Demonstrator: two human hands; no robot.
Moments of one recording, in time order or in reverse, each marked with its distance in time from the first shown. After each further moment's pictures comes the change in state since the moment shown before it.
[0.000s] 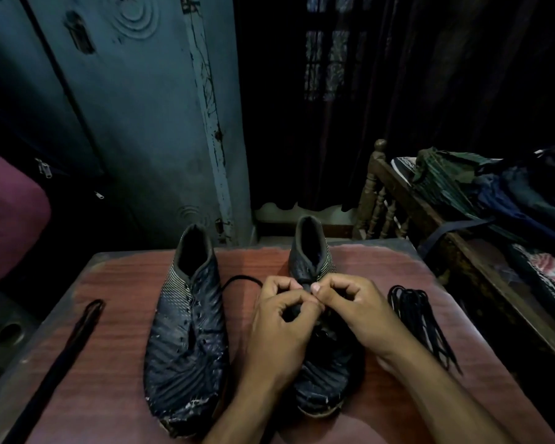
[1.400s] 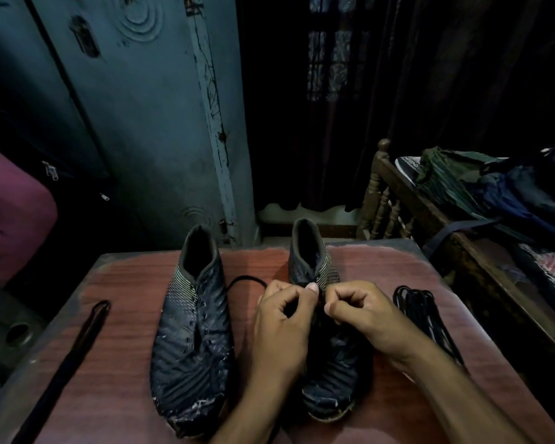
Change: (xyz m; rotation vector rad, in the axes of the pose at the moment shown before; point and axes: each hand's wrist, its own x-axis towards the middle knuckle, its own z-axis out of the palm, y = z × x) left_hand 0.004 -0.005 0.002 -0.010 0.057 -0.035; right_hand -0.005 -0.011 -0.006 0.049 -0.180 -0.012
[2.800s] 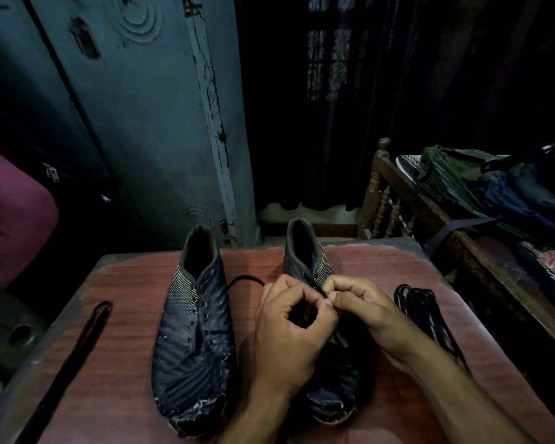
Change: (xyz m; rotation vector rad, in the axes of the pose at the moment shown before) left_hand -0.010 0.011 -0.003 0.157 0.039 0.225; right_hand 0.000 0.001 0.000 0.161 0.002 0.030
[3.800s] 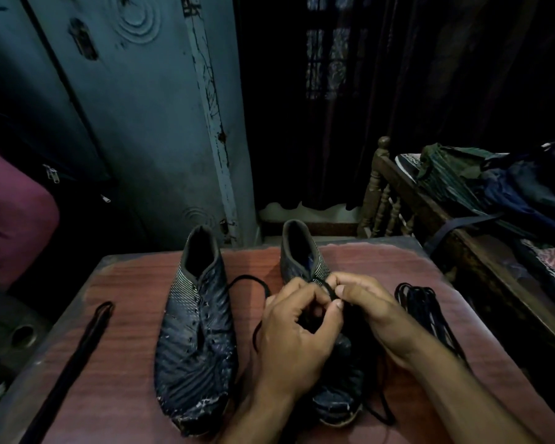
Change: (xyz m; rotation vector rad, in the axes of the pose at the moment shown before) left_hand -0.002 0.002 0.003 0.014 -0.055 0.076; right_hand -0.001 0.005 -0.003 0.125 -0.009 0.023
